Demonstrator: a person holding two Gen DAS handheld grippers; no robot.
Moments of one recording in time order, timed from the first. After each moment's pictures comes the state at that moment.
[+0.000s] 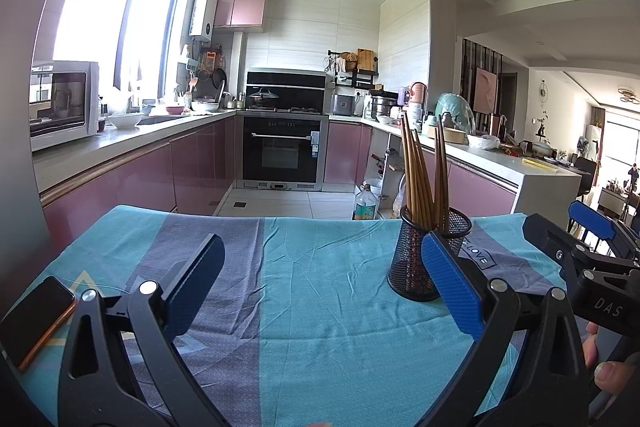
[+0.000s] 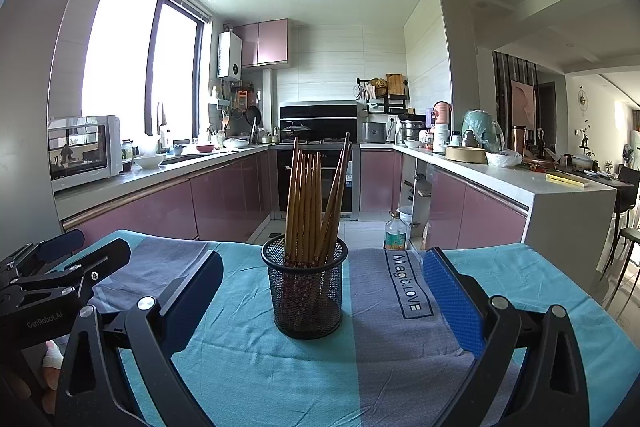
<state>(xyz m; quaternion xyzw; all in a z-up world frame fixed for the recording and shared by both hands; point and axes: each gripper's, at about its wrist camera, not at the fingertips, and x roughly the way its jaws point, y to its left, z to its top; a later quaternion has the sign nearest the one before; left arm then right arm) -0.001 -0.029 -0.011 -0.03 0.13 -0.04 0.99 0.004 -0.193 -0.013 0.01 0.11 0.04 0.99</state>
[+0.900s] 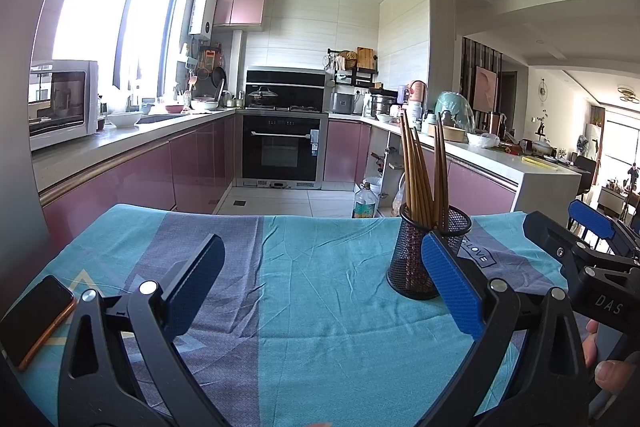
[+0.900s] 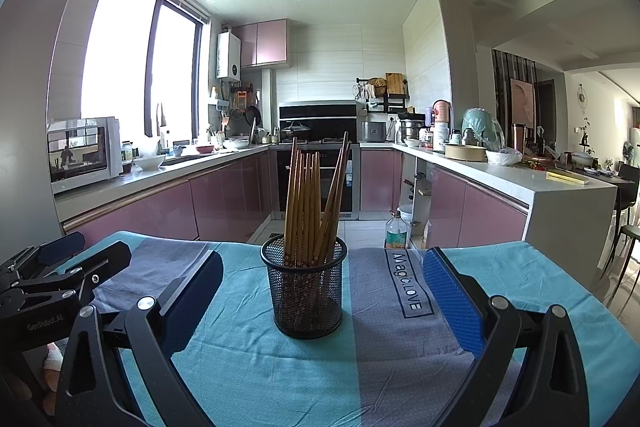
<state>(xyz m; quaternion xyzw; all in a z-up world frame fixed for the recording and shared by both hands) -0.001 -0.029 -0.010 -0.03 0.13 -0.04 0.99 0.004 -0.190 -0.012 0.01 0.11 0.04 0.99</state>
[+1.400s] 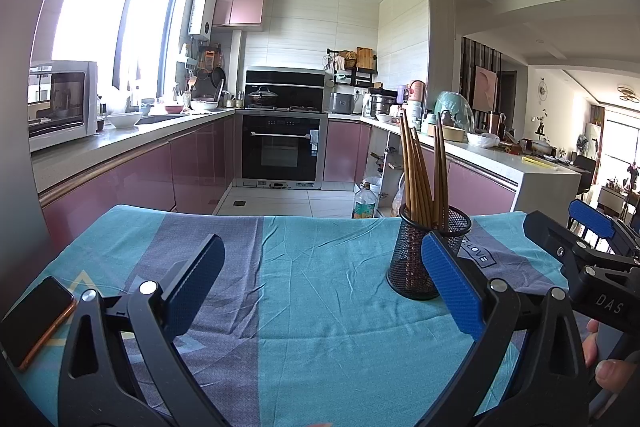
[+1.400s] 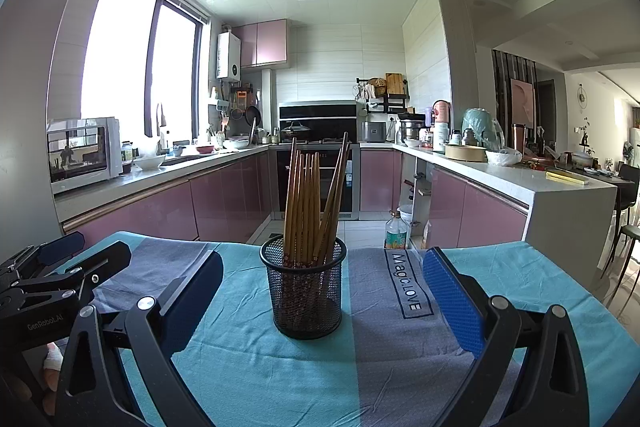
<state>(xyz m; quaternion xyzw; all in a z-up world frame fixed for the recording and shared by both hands) -0.001 -0.029 -0.010 -0.03 0.13 -0.04 0.99 0.003 -0.190 -0.013 0.01 0.11 0.04 0.99</state>
